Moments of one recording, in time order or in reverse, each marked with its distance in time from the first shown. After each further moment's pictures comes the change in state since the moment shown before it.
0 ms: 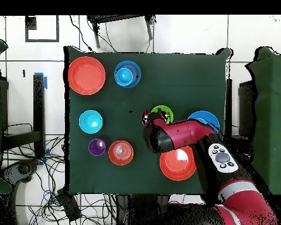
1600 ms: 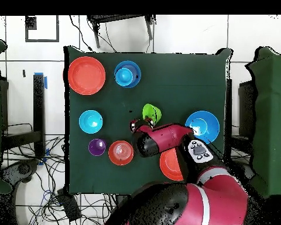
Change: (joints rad) arm 0.103 0.109 -0.059 -0.008 0.001 -0.063 0.000
